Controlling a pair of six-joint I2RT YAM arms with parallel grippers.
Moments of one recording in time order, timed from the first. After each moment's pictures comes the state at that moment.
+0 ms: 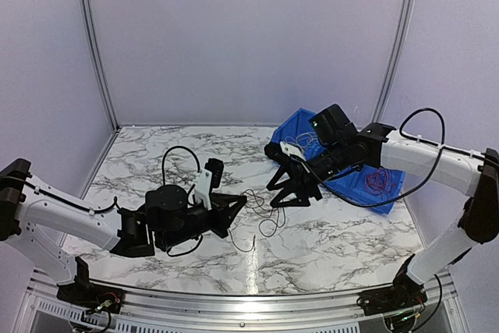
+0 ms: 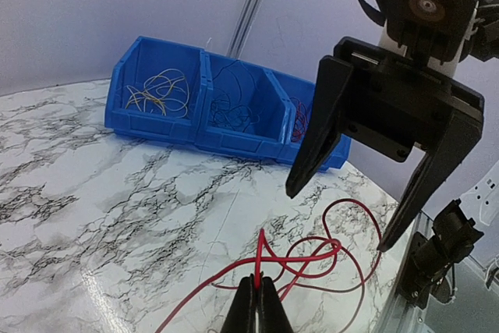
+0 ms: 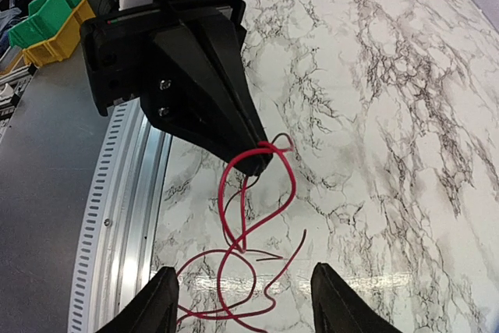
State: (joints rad) left arm -1.24 1.46 0.67 0.62 -0.34 -0.44; right arm 0.73 1.48 1.21 -0.63 -0.80 -0.53
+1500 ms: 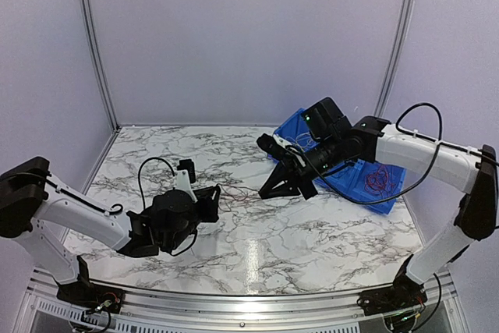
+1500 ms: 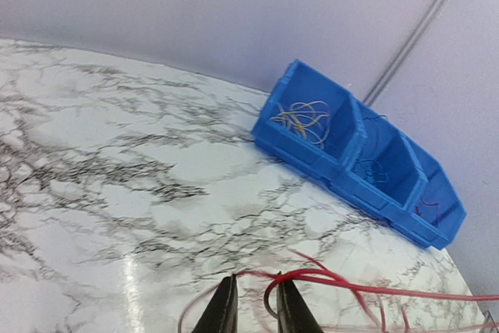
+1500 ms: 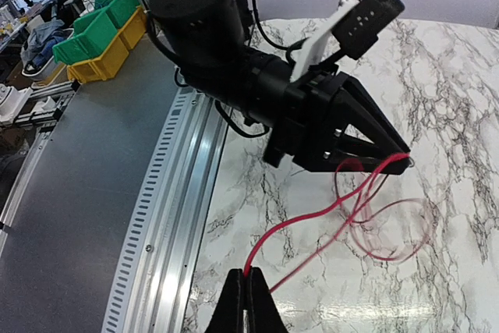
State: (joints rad) left arm -1.17 1.57 0.62 0.69 -0.68 -0.65; right arm 0.77 1.53 1.31 -0.64 -0.92 -0.49
